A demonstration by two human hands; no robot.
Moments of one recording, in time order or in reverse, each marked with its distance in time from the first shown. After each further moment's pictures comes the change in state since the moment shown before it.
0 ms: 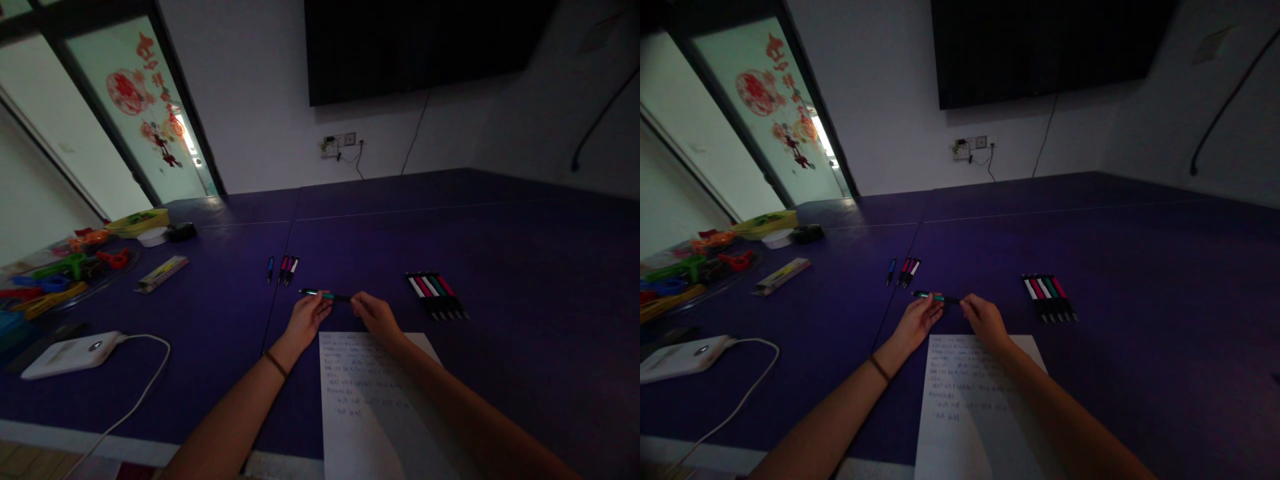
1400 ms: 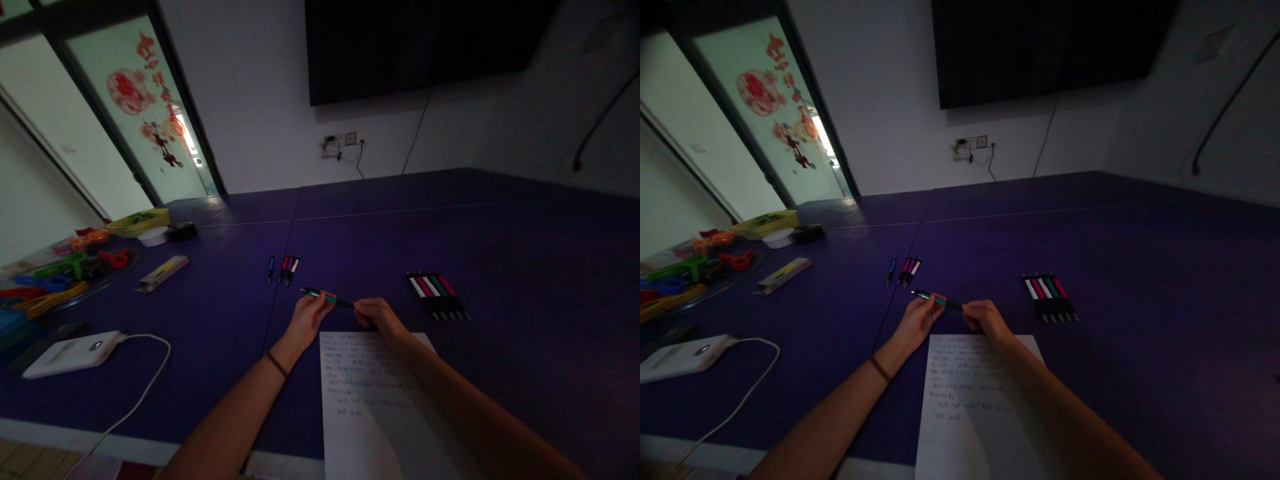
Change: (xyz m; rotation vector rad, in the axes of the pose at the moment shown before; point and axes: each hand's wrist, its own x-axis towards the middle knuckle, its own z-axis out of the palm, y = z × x) left_hand -0.006 0.002 0.008 0.055 -0.062 0.107; right_hand 0.001 -0.020 -0.011 0.473 -0.210 0.317
